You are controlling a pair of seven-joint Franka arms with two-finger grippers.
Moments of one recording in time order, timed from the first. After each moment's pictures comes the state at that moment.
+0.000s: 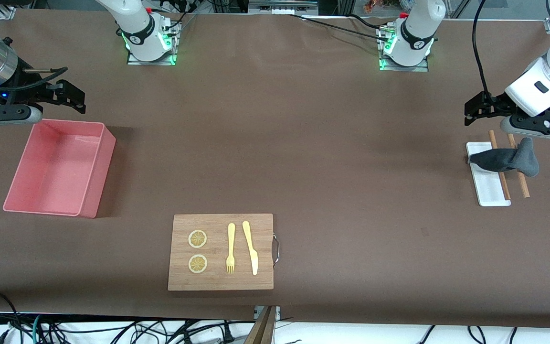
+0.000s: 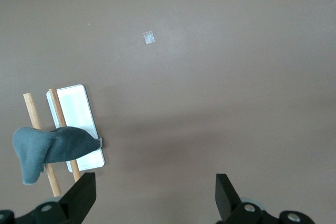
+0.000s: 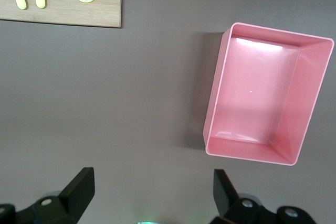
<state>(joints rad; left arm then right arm) -0.04 -0.02 -0.03 -1.70 0.02 1.65 0.09 0.10 0.02 0.03 -1.58 -0.02 1.53 0.05</state>
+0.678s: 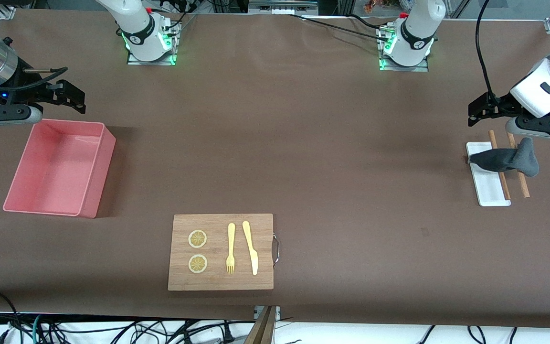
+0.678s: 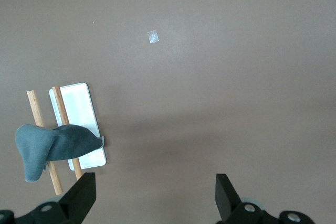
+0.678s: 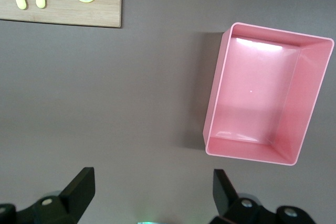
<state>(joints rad) -0.04 -0.02 -0.02 -1.70 0.02 1.65 0.09 0.10 0.02 0.03 -1.58 -0.02 1.52 0.05</state>
